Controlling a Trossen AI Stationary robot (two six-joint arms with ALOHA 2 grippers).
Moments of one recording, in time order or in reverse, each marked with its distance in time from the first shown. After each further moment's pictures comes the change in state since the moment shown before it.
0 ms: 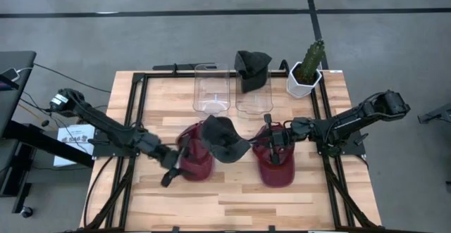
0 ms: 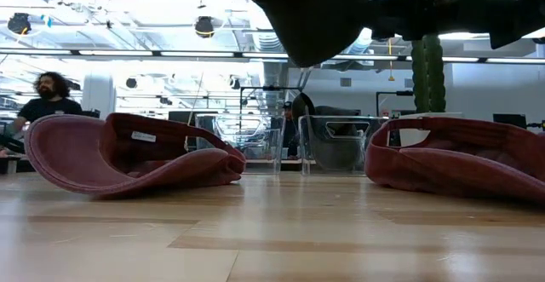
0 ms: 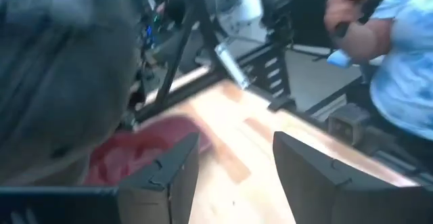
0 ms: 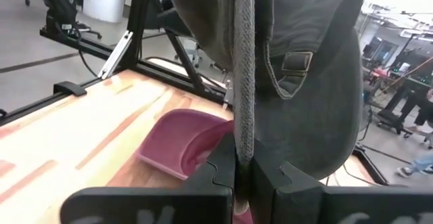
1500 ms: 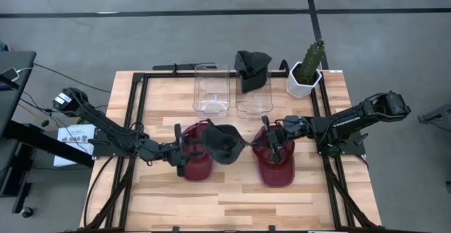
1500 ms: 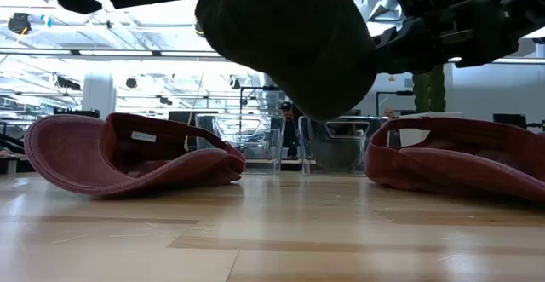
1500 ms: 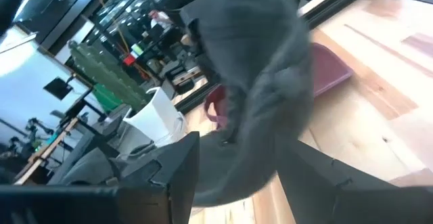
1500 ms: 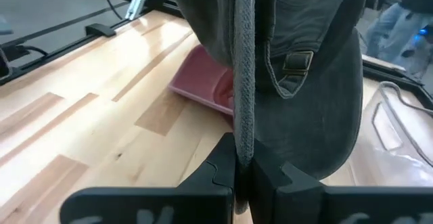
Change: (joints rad) left arm -0.070 0.053 0.000 0.015 -0.627 0.211; right arm -0.079 0.000 0.000 -0.248 -0.138 0.064
